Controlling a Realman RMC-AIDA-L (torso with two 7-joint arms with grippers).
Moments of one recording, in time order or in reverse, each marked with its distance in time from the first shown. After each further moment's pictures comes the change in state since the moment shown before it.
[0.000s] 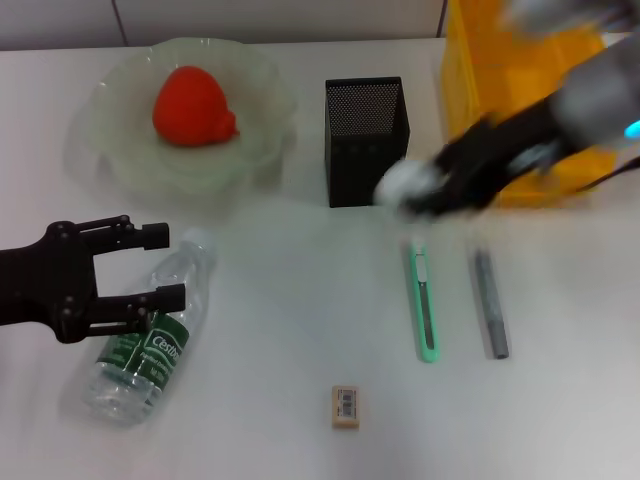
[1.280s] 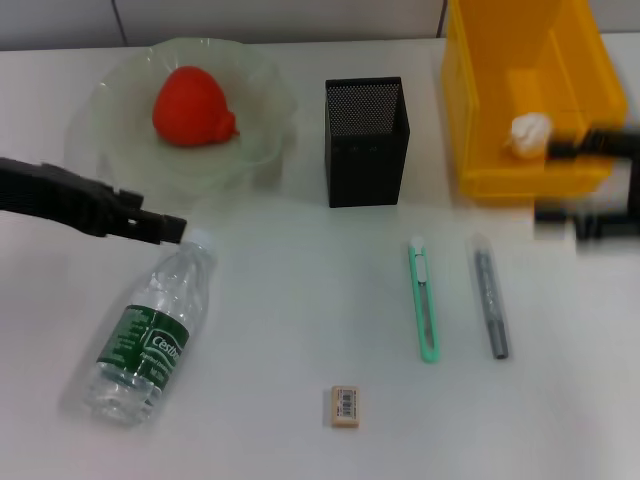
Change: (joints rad) left arm -0.124 -0.104 0.113 0.732 0.447 -0.019 -1.021; right arm -0.243 -0.028 0.479 0.245 0.428 -0.298 -0.593
